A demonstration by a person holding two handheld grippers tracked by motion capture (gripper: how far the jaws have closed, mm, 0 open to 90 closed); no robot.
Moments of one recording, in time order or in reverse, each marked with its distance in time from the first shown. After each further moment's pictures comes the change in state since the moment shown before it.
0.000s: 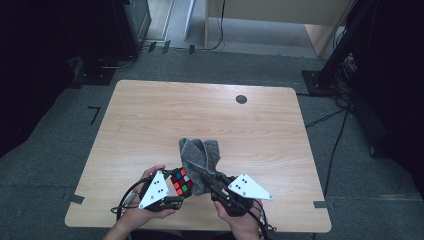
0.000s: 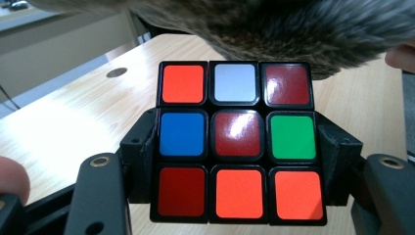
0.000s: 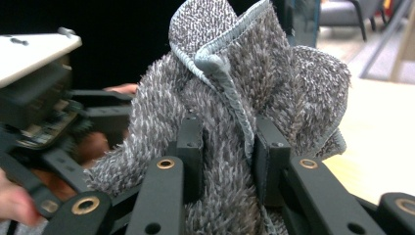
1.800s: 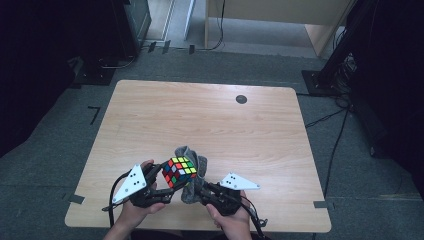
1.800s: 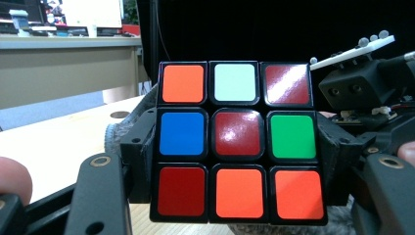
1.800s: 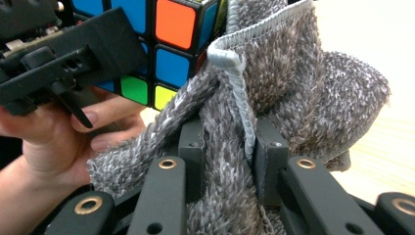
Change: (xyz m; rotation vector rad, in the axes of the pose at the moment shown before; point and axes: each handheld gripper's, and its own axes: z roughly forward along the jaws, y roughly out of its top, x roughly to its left) left arm 0.022 0.003 -0.023 -0.243 0.001 -0.232; right arm -0.010 -0.033 0.029 0.141 0.190 0.243
